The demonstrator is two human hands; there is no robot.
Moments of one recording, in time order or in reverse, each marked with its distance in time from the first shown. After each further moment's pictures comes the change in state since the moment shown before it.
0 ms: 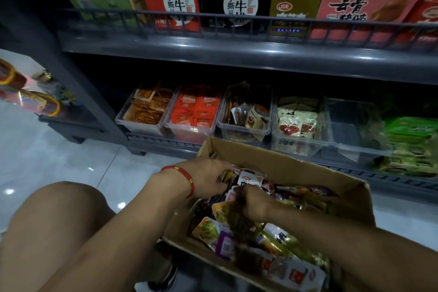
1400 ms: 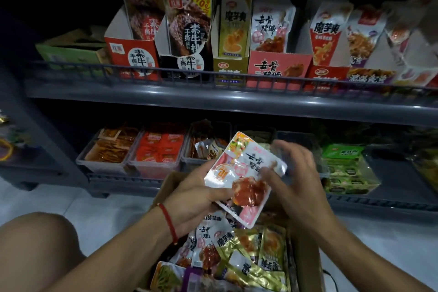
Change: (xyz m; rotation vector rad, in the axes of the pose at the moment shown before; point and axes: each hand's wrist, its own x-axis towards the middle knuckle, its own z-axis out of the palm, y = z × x) left_hand -0.007 0.085 0.009 -1.525 0.286 0.230; right_hand -0.182 -0.028 -0.139 0.456 0.922 -0.181
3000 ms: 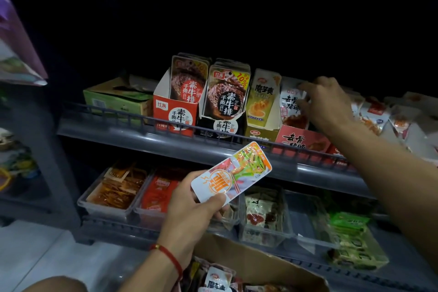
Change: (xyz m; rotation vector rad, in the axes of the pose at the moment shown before) left_hand -0.008 0.083 -0.040 0.017 0.321 0.401; right_hand 0.257 -0.144 -0.054 -1.185 0.395 -0.444
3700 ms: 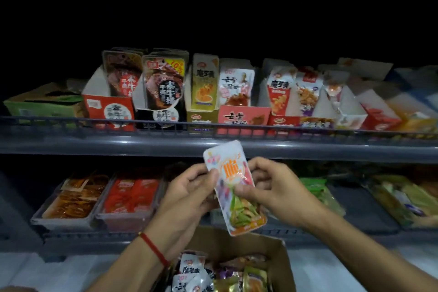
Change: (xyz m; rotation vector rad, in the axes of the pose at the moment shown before) left_hand -0.020 -0.007 0.071 -0.232 -0.322 -0.106; right_hand -0.215 -0.019 -0.050 1.304 -0.597 0.238
